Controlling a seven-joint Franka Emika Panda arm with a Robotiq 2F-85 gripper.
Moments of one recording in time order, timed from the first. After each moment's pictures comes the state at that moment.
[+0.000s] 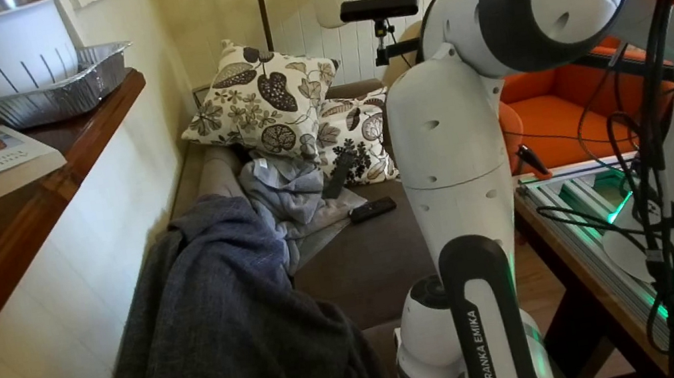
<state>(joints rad) -0.20 1.10 0.39 -2.25 0.40 3.52 0.43</state>
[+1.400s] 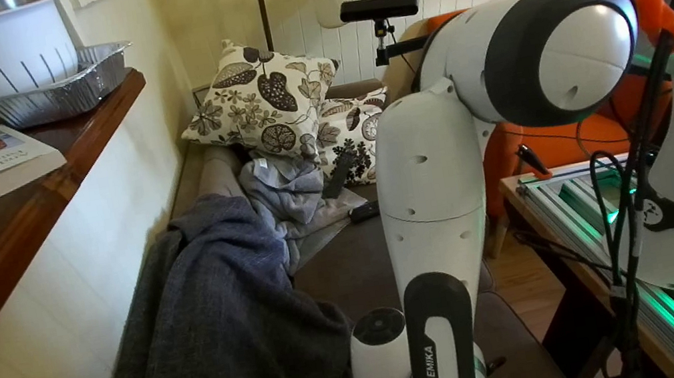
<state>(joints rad) -0.09 1.19 0.31 -1.96 0.39 3.22 0.42</state>
